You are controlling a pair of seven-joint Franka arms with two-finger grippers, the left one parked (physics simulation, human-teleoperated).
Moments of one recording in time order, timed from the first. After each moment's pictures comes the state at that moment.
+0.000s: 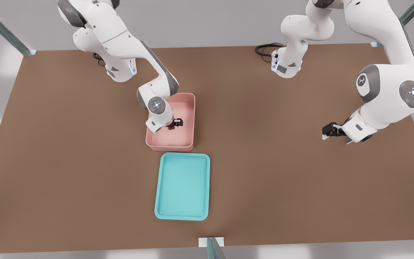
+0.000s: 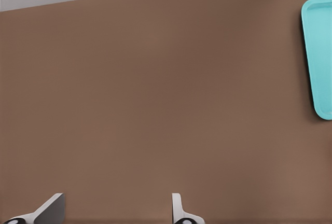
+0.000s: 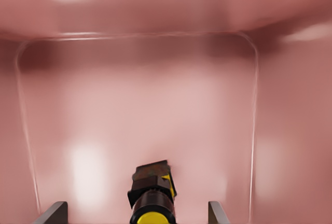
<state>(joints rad) 0.66 0.31 -0.02 -2.17 0.15 2.35 0.62</state>
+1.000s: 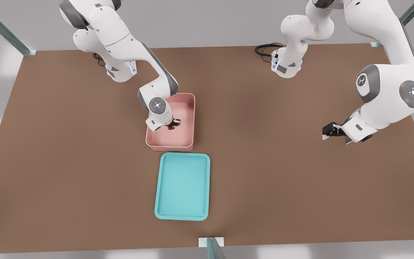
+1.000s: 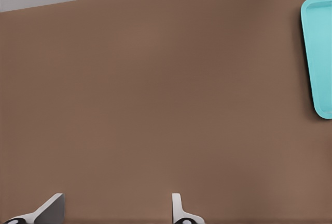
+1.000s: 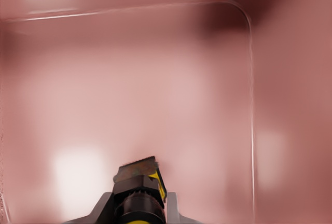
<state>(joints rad) 0.67 0.33 -0.02 -2.23 0.15 2.40 0.69</state>
